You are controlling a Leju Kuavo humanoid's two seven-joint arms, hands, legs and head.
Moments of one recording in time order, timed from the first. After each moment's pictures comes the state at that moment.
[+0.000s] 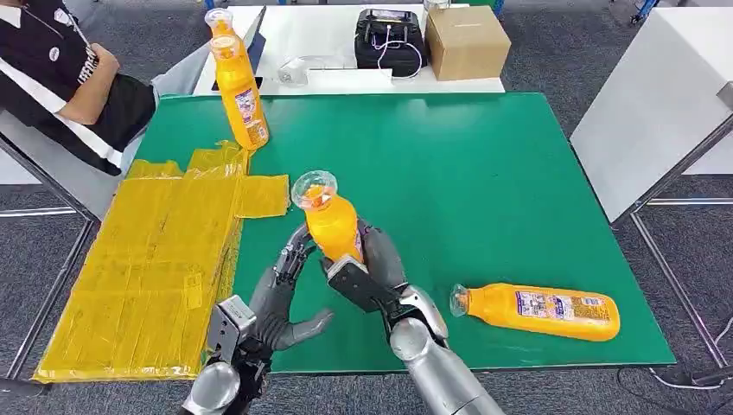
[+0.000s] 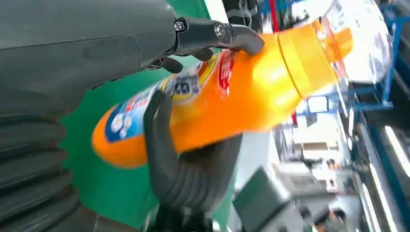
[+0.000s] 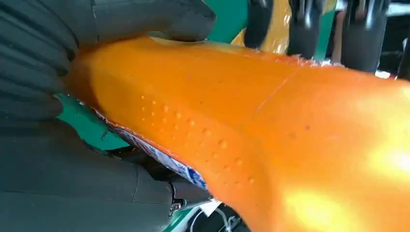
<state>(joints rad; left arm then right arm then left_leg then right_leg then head) -0.04 -0.10 -0.40 -1.45 -0.13 -0.08 -0.39 -0.33 0.28 0.49 -1.00 0.50 -0.11 -0.36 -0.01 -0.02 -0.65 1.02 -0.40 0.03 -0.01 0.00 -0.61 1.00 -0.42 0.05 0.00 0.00</state>
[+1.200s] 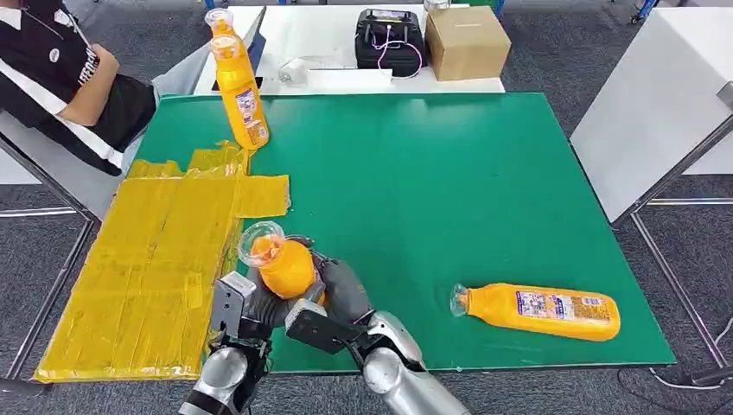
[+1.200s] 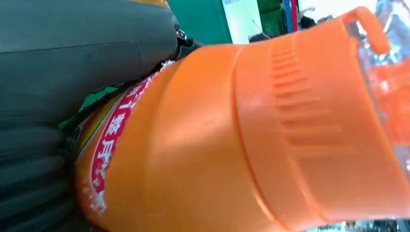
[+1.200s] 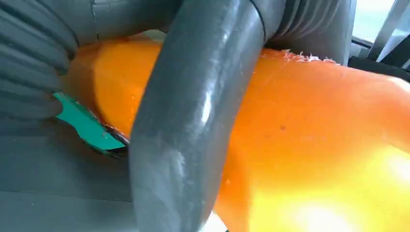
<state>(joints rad) -0.10 -0.18 -0.29 -1.30 -0.12 0.08 -0.41 -0.29 0.29 0.66 -0.97 0.49 -0.12 -0.37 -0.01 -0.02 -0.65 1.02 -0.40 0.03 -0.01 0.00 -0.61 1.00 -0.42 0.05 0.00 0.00</state>
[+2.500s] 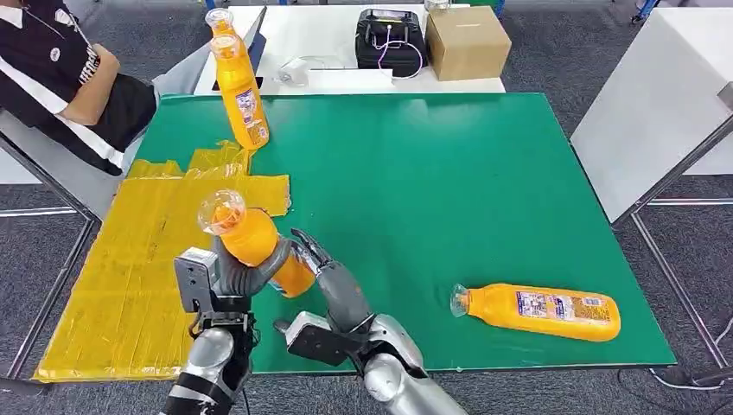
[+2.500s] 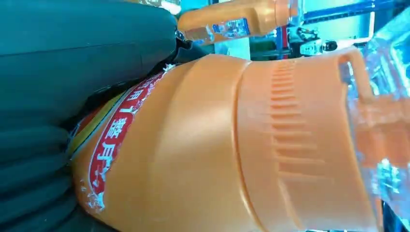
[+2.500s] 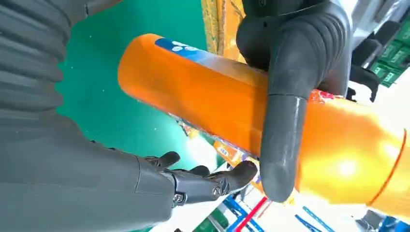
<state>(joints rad) -0.15 -0.19 -0.21 -1.33 -0.05 0.23 -0.43 -0.26 0.26 0.68 -1.07 0.48 -0.16 -0.41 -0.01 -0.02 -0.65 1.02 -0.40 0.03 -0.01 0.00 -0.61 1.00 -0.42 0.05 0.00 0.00</state>
